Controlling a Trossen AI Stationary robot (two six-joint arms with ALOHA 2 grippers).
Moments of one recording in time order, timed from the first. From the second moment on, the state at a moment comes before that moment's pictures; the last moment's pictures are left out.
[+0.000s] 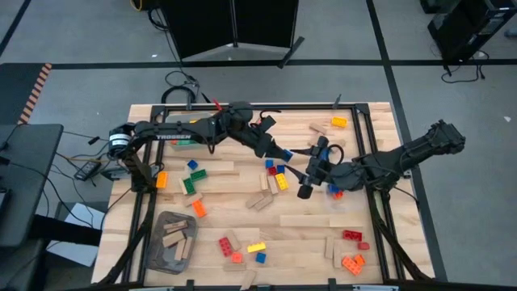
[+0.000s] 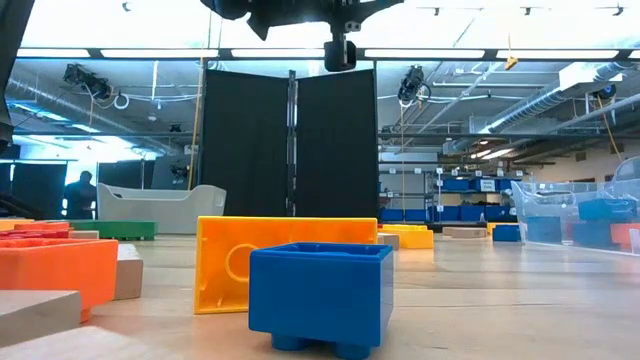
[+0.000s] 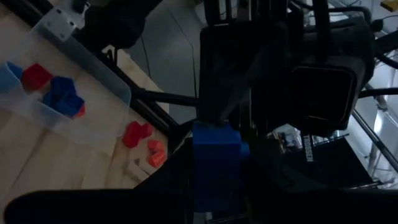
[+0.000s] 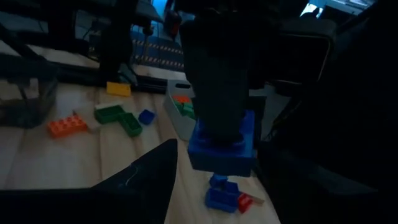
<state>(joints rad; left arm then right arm) 0.22 1.71 1.38 0.18 0.64 -0.96 0.36 1.21 0.99 -0.14 0.81 -0.10</state>
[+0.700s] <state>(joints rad) 0.23 1.71 1.38 0.28 0.66 -1.00 0.27 1.25 0.99 -0.08 0.76 -0.10</state>
